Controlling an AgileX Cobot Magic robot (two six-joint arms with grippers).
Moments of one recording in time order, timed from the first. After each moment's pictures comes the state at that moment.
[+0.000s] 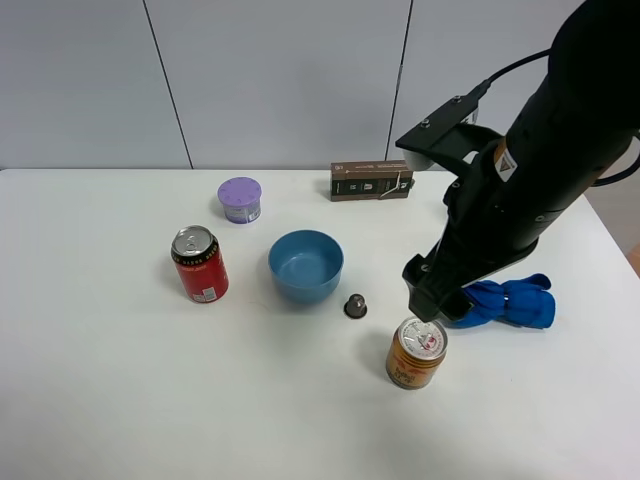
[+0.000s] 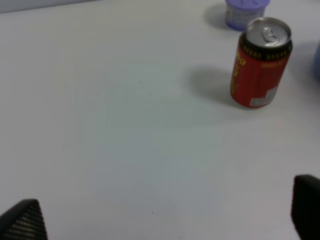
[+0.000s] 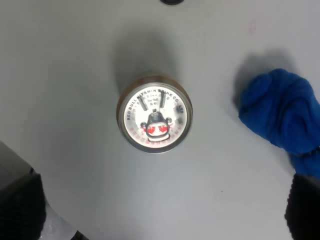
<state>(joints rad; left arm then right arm) 0.05 -0.01 -0.50 -0.05 1.05 0.11 0.72 1.38 -1.15 -0.05 1.20 -0.09</state>
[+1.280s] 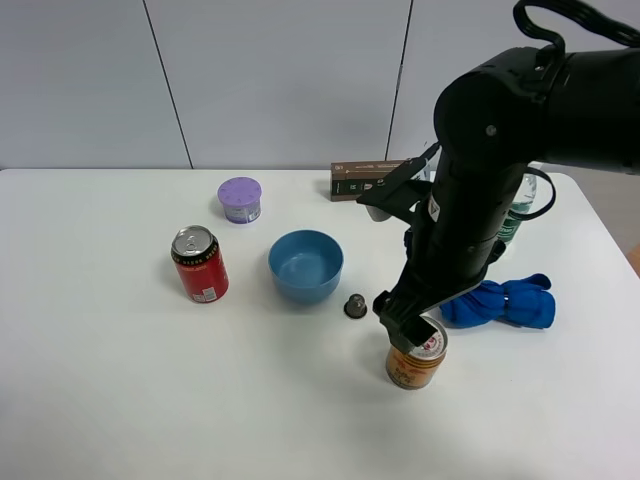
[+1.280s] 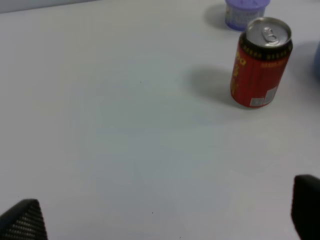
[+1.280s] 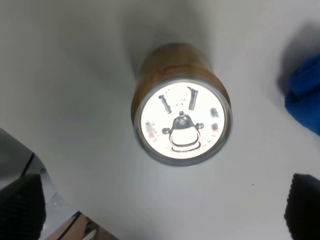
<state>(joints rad) 0.05 -0.01 -0.50 -0.05 1.05 0.11 0.72 1.59 -1.15 -0.01 1.20 -0.09</state>
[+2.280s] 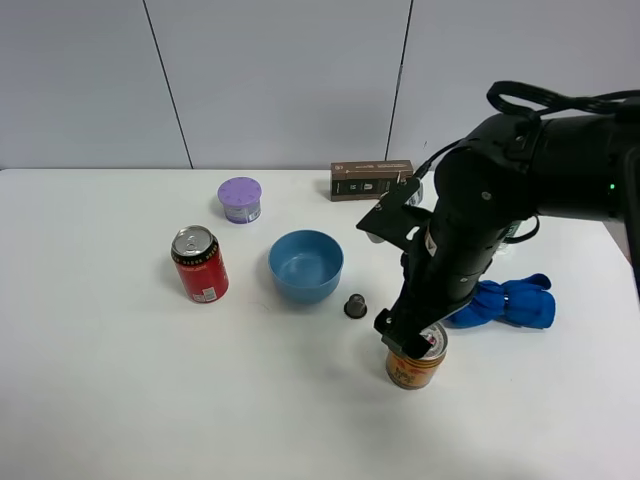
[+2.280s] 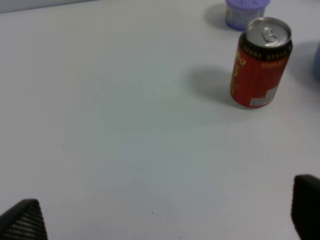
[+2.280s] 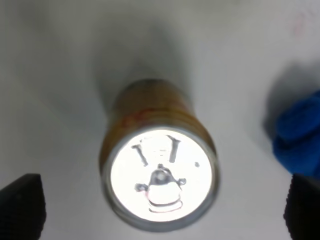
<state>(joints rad) 0.05 -0.01 -0.50 -0.05 1.05 0.11 0.72 1.60 -0.99 -0.09 0.94 -0.10</state>
